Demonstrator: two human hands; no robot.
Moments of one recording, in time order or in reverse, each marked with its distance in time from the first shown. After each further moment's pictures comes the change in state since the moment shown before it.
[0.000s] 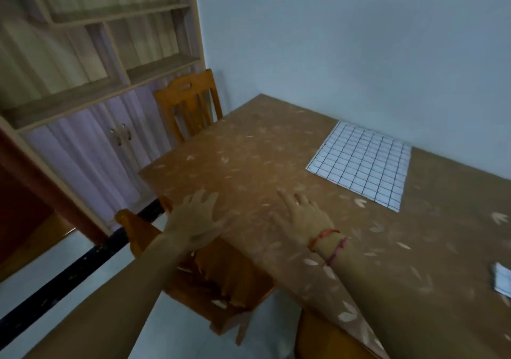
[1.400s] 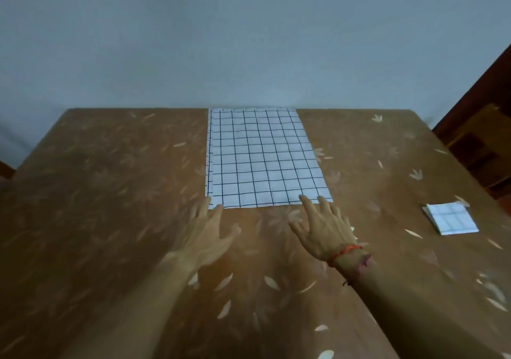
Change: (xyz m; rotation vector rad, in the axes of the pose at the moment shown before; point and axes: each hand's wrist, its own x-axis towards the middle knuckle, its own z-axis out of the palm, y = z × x) left_hand 0.364 0.181 0.122 0.057 -0.165 0.624; right_hand 0.163 0.232 0.038 0.014 0.240 0.751
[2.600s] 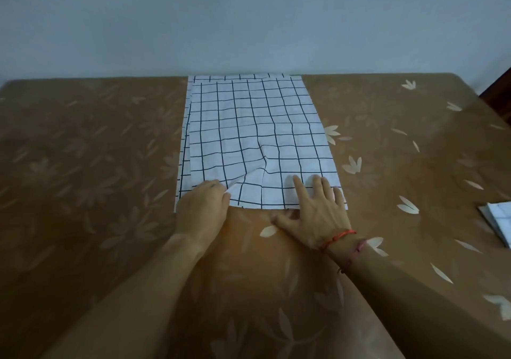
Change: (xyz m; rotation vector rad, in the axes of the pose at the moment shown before) left_hand 0.134 0.015 0.085 -0.001 0.319 0.060; right_hand 0.114 0.031 0.089 -0.033 0.052 -0.073
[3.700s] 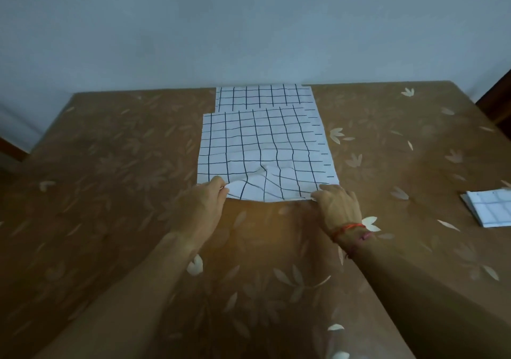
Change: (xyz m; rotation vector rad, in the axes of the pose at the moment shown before) left_hand -0.073 -0.013 -0.108 -0.036 0.084 0.019; right_hand -0.067 -0.013 -0.074 -0.037 -0.199 -0.044
